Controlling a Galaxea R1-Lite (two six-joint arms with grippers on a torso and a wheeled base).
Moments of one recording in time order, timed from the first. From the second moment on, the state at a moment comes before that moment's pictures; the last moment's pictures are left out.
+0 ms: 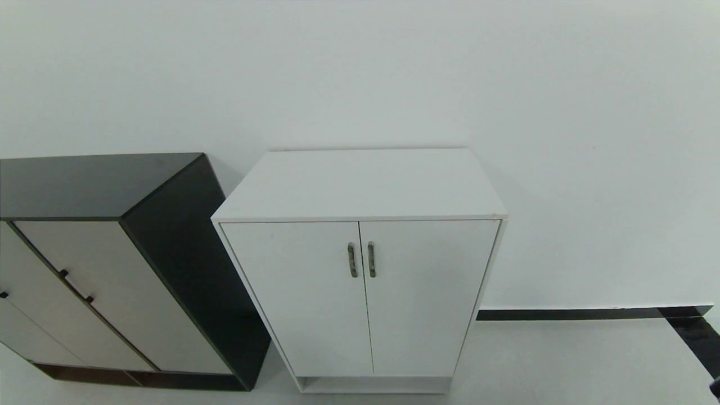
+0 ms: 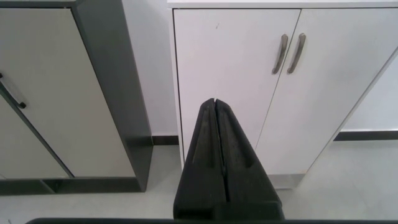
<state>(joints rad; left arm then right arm) 0.00 0.00 0.00 0.00 0.00 -0.01 0.45 0.90 -0.04 -0.23 -0.14 0.08</state>
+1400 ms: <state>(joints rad) 0.00 0.00 0.00 0.00 0.00 -0.01 0.61 0.53 -0.02 0.03 0.03 0.07</state>
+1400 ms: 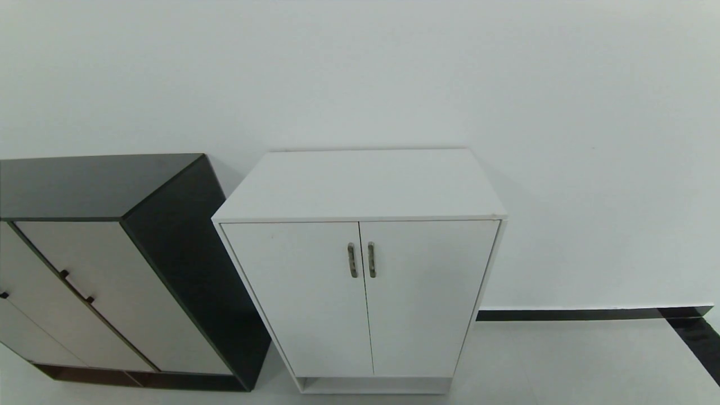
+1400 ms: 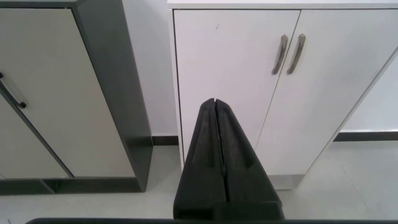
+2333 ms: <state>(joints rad) 0.00 0.00 0.00 0.00 0.00 -0.01 0.27 0.42 0.00 0.00 -0.04 -0.03</state>
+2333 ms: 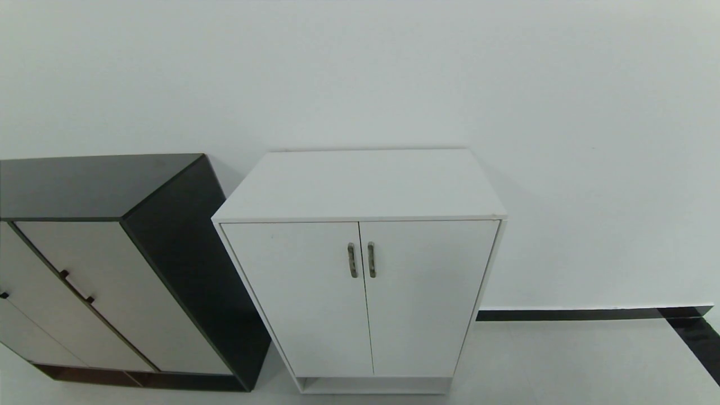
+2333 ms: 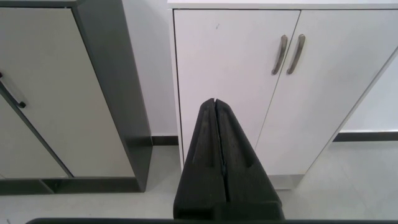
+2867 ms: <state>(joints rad) 0.00 0.00 0.00 0.00 0.00 -0.01 0.00 0.08 0.00 0.00 -0.05 -0.02</state>
